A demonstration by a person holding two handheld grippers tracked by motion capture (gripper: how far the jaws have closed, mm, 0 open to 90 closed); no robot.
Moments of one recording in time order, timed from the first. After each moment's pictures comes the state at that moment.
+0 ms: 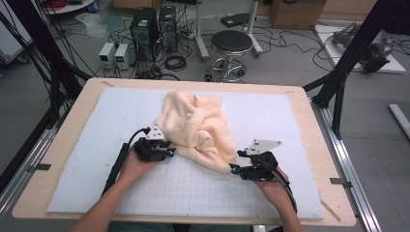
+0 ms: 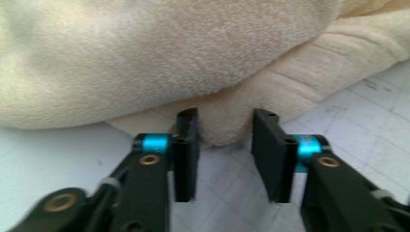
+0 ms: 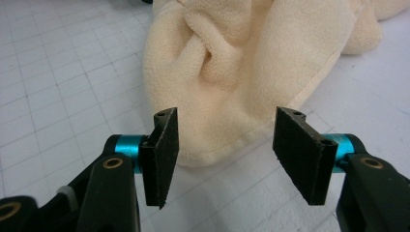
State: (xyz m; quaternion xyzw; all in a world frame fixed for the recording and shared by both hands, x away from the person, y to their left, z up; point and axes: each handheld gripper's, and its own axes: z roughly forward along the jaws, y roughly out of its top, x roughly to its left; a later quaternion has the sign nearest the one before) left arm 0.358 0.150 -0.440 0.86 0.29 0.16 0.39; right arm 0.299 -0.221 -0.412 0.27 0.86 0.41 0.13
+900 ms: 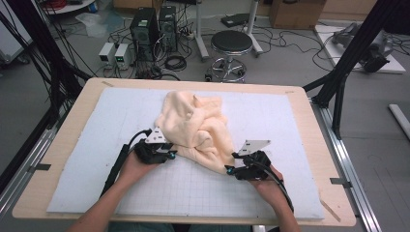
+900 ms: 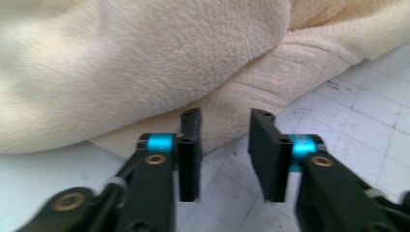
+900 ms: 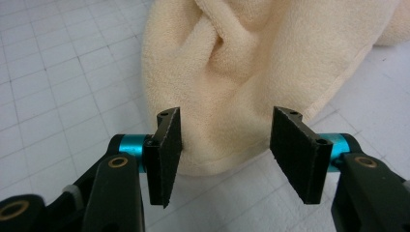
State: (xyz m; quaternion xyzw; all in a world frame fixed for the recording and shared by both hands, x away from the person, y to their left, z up) left arm 0.352 0.142 -0.439 0.87 0.26 0.13 0.40; right arm 0.307 -0.207 -0.421 0.25 0.88 0.38 0.12
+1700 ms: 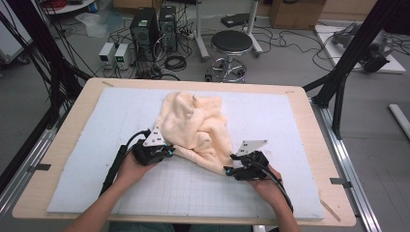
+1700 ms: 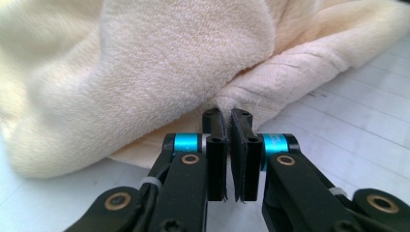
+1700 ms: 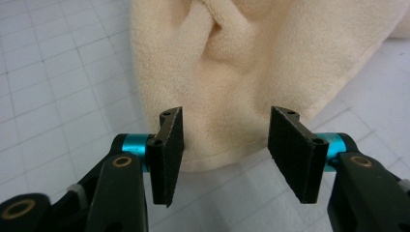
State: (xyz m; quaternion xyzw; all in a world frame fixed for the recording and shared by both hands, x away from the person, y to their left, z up) left arm 0.330 0.147 -0.413 0.87 0.23 0.17 0.41; right arm 0.310 -0.203 -0.426 0.25 0.89 0.37 0.11
